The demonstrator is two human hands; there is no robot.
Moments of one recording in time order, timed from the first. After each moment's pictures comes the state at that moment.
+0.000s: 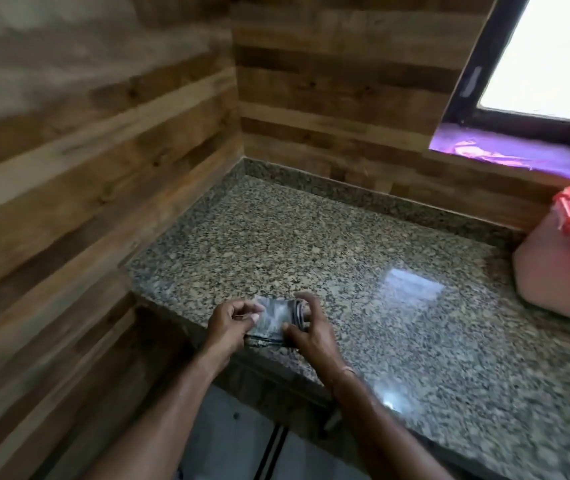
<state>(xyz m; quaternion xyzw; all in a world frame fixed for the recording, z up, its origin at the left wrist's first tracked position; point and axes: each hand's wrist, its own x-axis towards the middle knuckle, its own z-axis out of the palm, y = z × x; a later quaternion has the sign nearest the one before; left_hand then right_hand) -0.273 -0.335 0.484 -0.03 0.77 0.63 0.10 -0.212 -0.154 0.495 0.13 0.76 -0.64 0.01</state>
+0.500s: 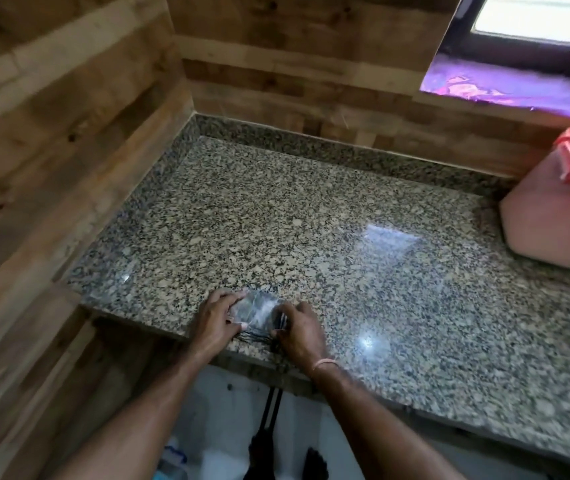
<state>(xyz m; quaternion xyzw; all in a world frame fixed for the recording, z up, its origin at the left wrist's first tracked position) -0.346 -0.346 0.412 0.14 0.93 0.30 0.16 -0.255 -0.164 0.426 0.18 0.90 -0.39 0.07</state>
